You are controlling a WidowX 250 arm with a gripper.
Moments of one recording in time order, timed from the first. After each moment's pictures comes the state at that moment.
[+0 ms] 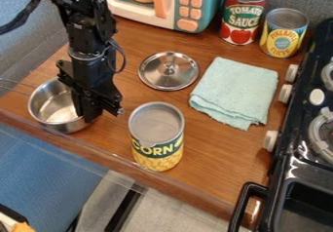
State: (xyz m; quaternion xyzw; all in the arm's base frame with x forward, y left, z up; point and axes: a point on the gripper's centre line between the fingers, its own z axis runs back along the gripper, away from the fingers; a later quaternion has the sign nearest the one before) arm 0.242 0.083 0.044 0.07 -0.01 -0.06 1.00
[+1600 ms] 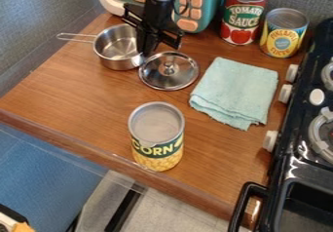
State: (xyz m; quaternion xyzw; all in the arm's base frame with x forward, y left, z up) arm 0.396 0.084 0.049 0.14 -0.04 0.00 0.99
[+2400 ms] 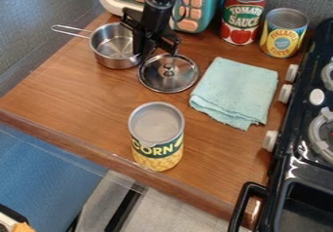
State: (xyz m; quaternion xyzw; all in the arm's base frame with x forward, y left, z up) arm 0.390 0.087 0.036 0.14 -0.03 -0.01 0.99
